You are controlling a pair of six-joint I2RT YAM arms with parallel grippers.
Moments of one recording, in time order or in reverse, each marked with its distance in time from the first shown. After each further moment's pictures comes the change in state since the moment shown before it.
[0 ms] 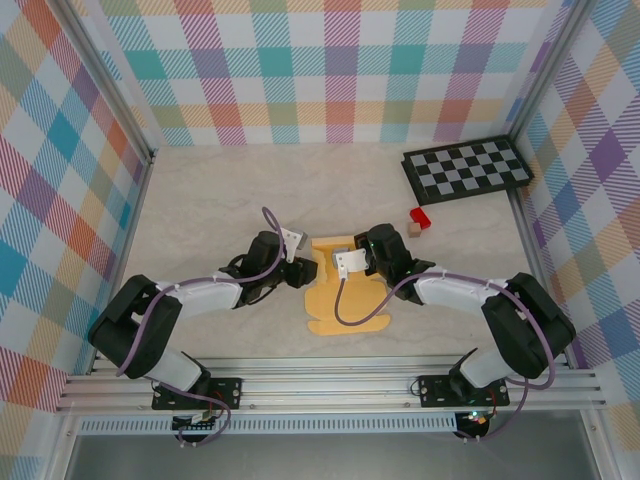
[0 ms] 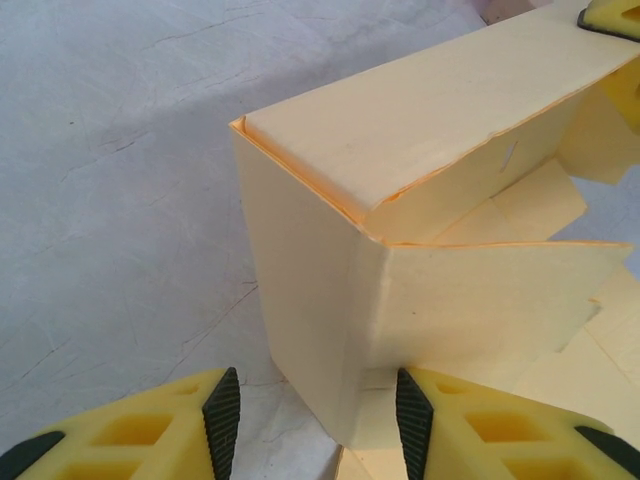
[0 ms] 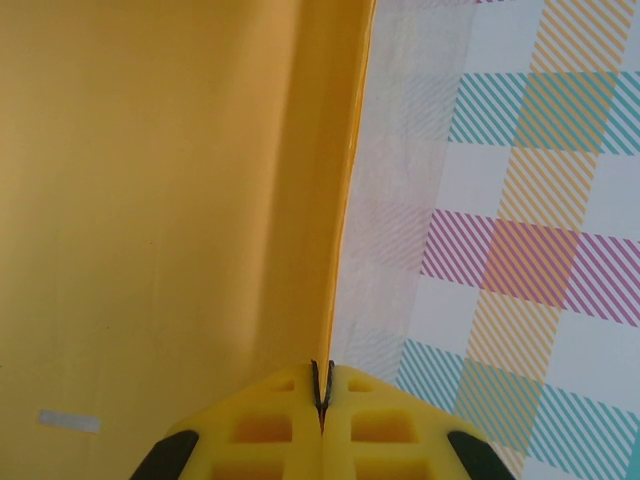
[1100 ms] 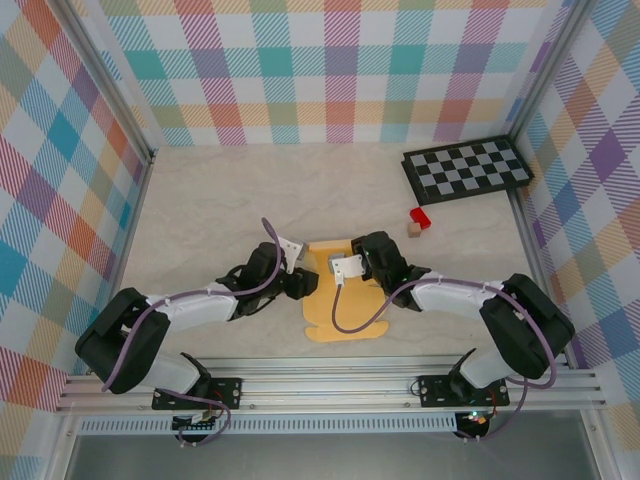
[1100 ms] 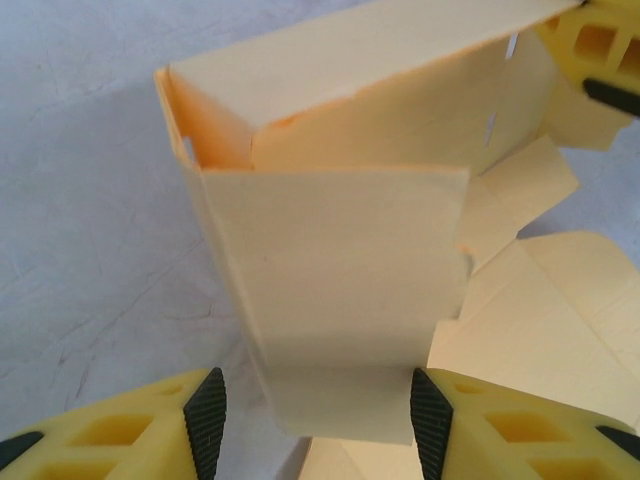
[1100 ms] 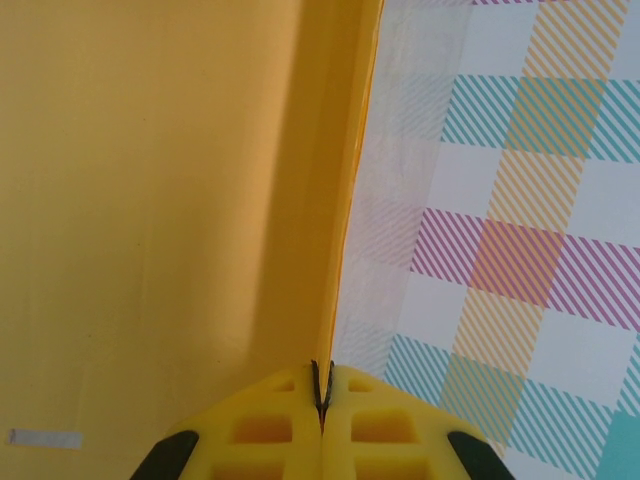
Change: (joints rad) left arm -0.067 -0.094 -0.079 -0.031 -0.049 -0.027; right arm 0.060 0.000 -0.033 0.048 0.089 -0.003
